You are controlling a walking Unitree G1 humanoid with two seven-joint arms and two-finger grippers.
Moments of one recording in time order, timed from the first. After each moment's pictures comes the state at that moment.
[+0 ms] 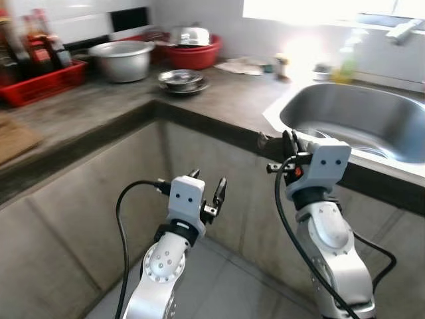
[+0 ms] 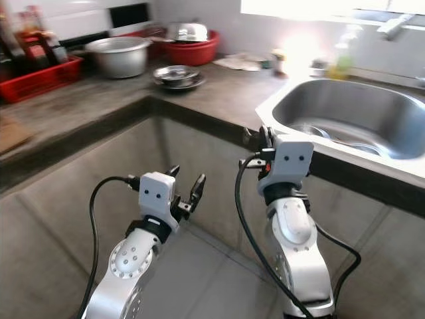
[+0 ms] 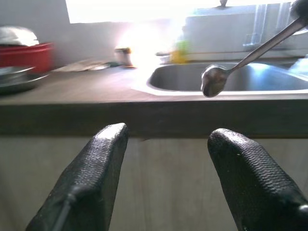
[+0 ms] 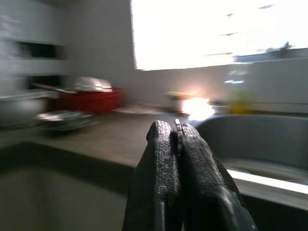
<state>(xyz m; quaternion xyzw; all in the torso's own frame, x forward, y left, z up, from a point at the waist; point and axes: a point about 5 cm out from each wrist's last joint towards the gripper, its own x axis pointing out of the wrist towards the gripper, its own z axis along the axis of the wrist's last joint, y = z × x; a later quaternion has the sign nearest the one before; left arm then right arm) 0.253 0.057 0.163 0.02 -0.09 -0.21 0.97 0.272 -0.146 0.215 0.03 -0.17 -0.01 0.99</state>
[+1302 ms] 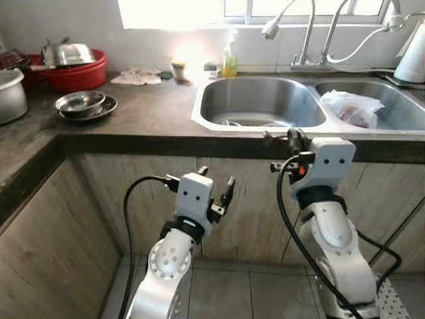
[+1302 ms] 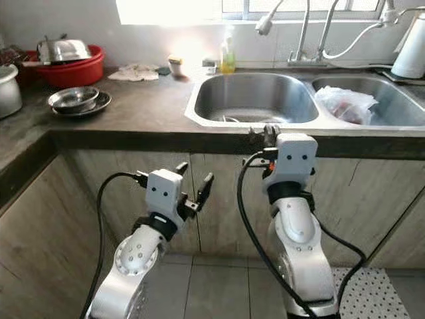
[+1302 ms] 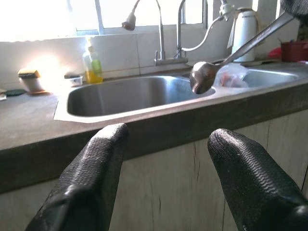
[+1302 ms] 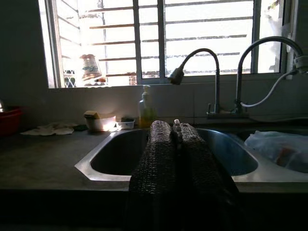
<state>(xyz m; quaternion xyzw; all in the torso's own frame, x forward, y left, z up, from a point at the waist) 0.256 0.058 0.168 0.03 -0.10 -0.22 0.97 0.272 -0.136 0.223 0.02 -0.19 0.00 0.98</state>
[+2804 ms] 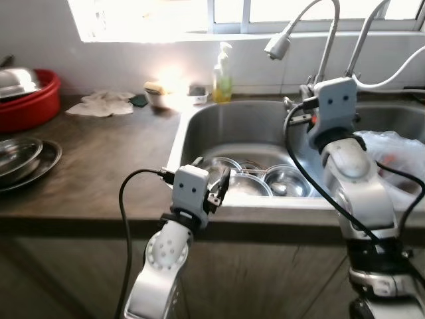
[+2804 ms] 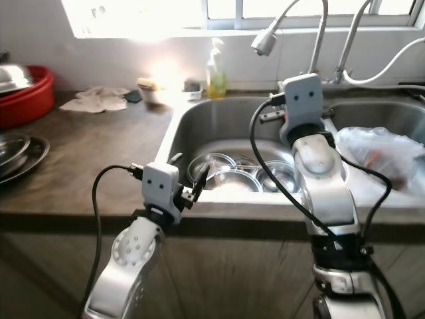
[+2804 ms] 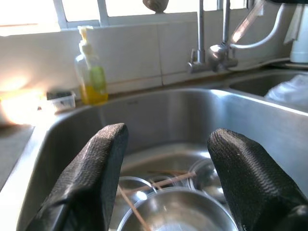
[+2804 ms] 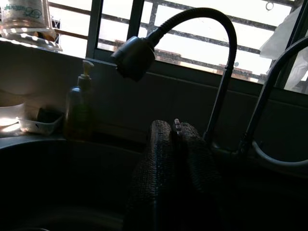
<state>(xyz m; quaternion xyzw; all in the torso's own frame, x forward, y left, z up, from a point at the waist) 0.264 0.060 0.171 0.03 -0.11 -0.20 0.97 0.343 -0.181 0.268 -0.13 -0.13 0.01 0.98</state>
